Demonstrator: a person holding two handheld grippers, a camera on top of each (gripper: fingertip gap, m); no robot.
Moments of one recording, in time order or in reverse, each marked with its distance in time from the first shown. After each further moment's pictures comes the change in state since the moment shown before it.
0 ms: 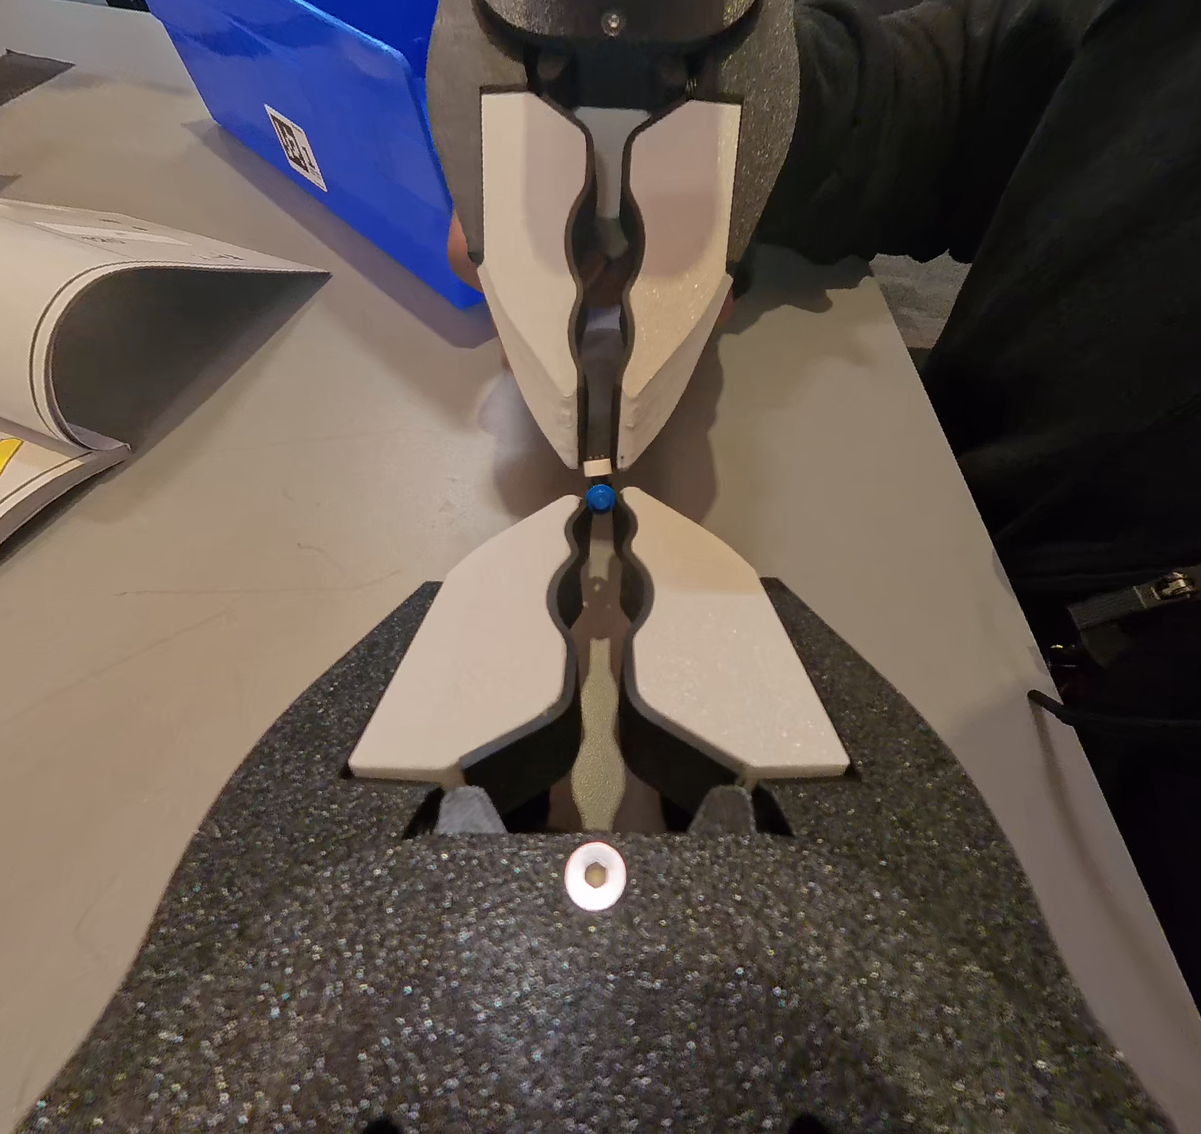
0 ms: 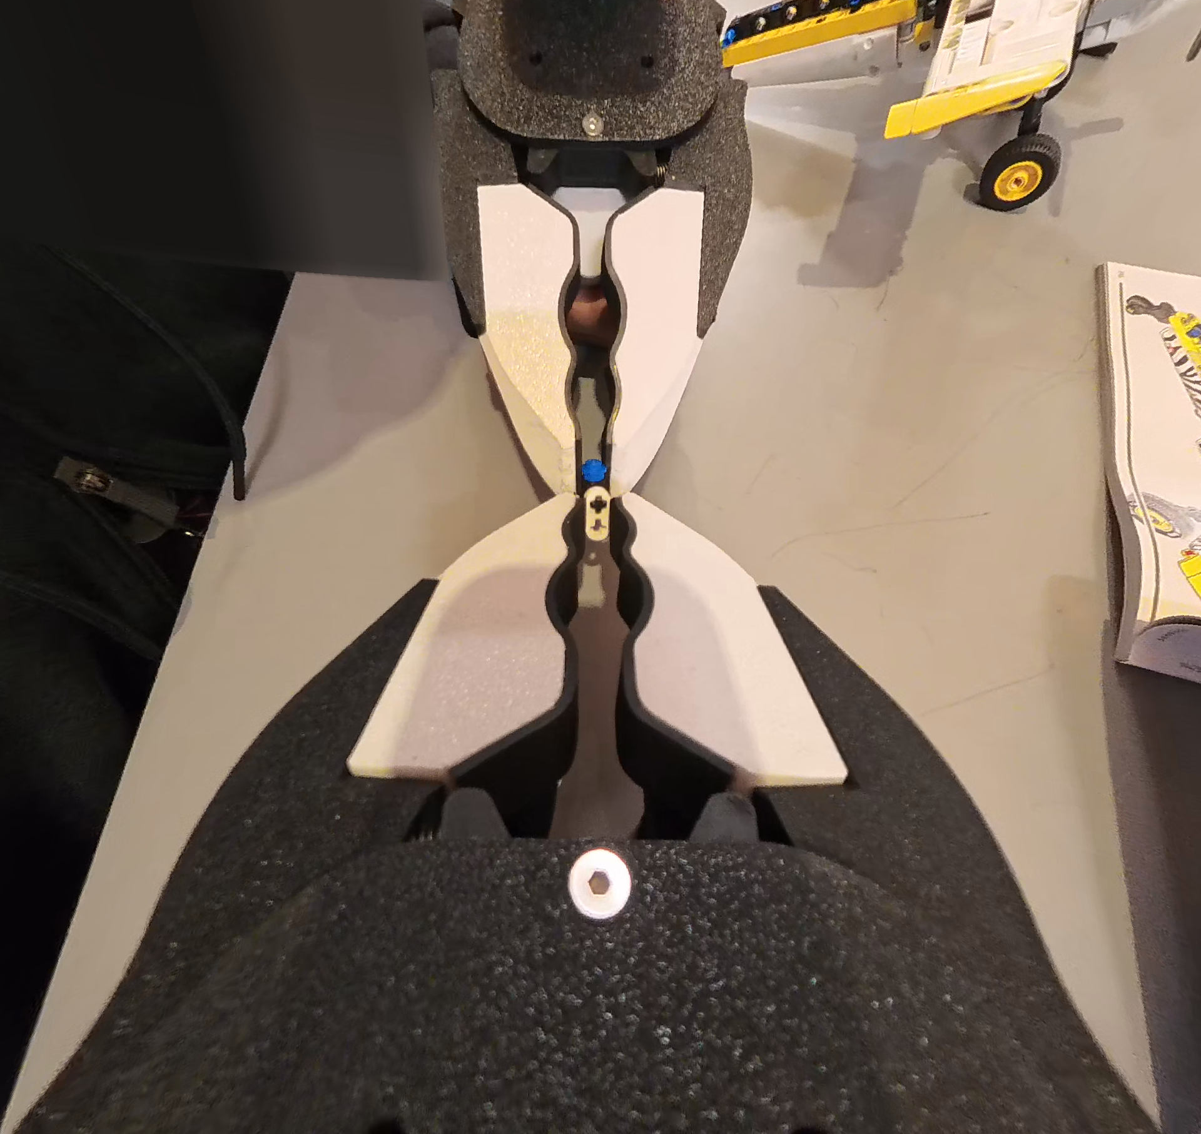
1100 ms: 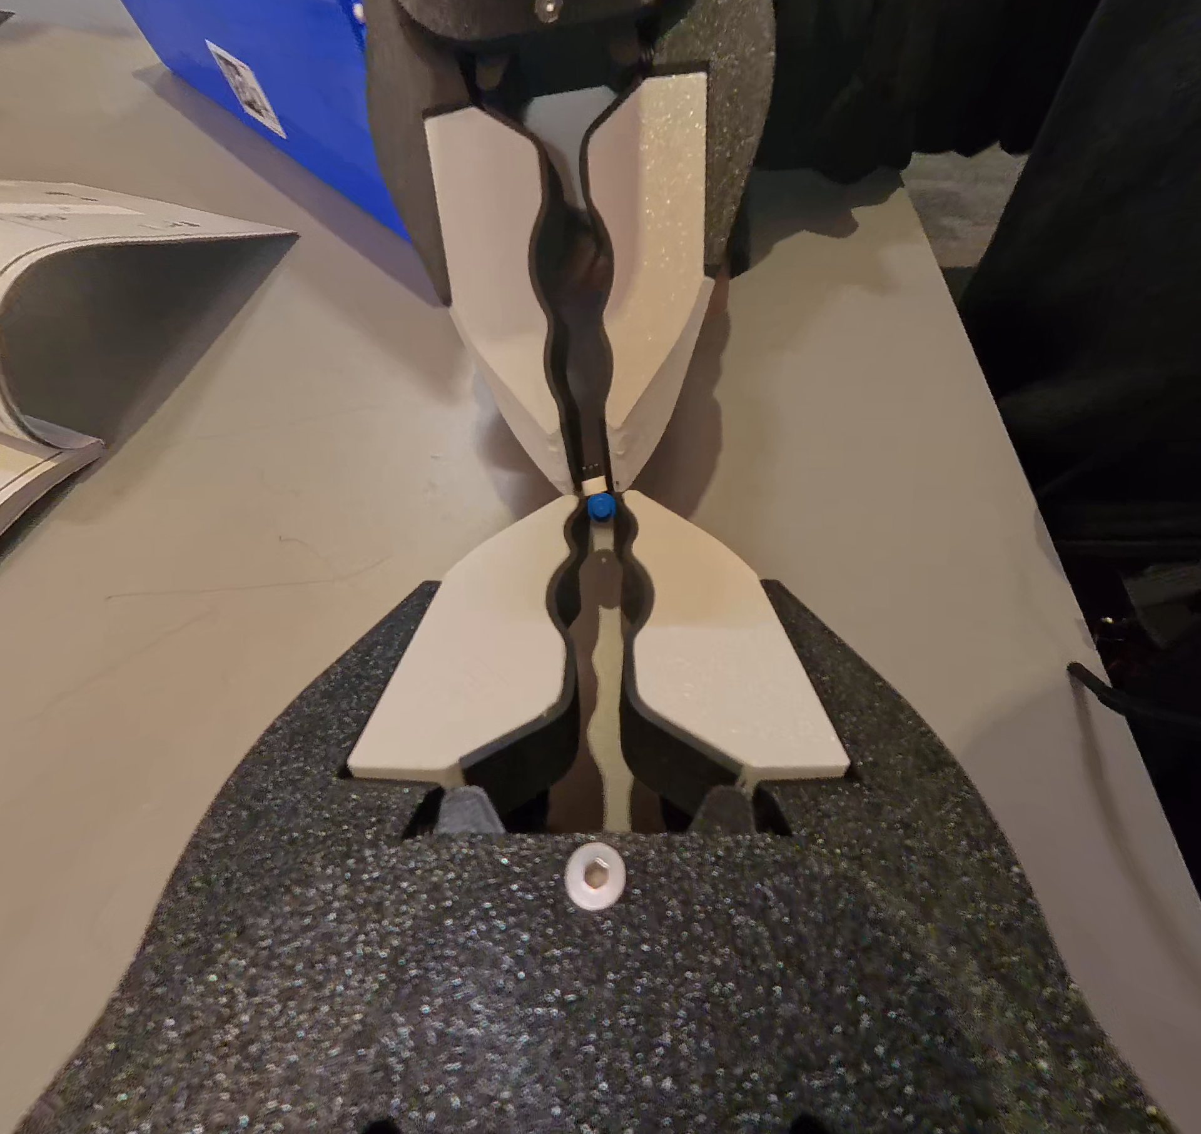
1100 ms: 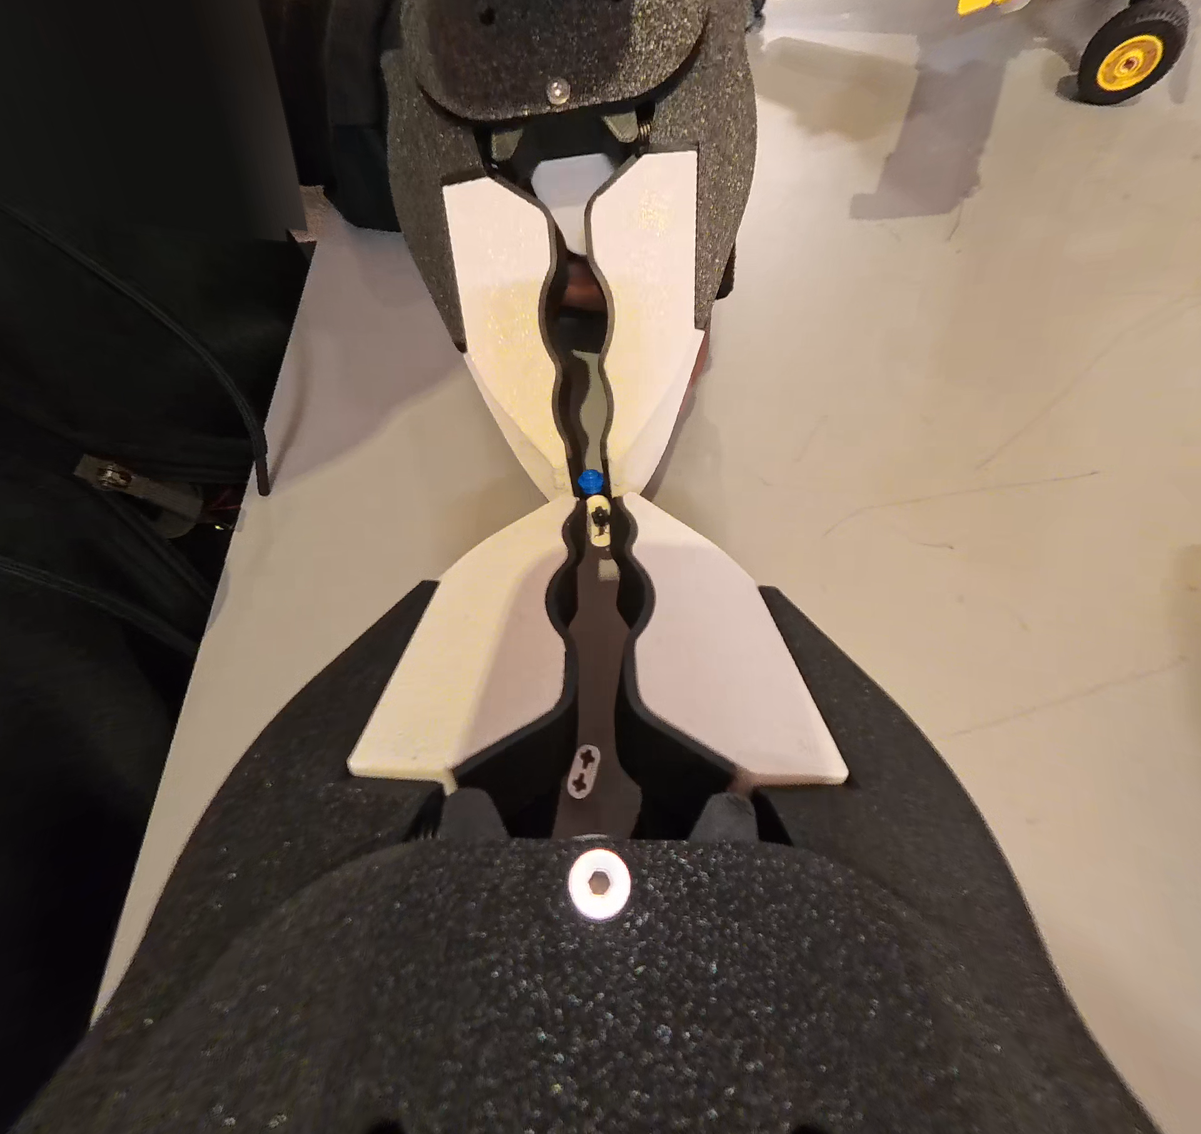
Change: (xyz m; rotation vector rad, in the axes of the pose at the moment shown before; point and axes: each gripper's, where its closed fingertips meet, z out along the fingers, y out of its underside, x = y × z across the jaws) left arm 0.003 0.012 0.009 -0.103 -0.018 0.066; right arm -0.006 0.013 0.012 -0.034 -0.057 0.087
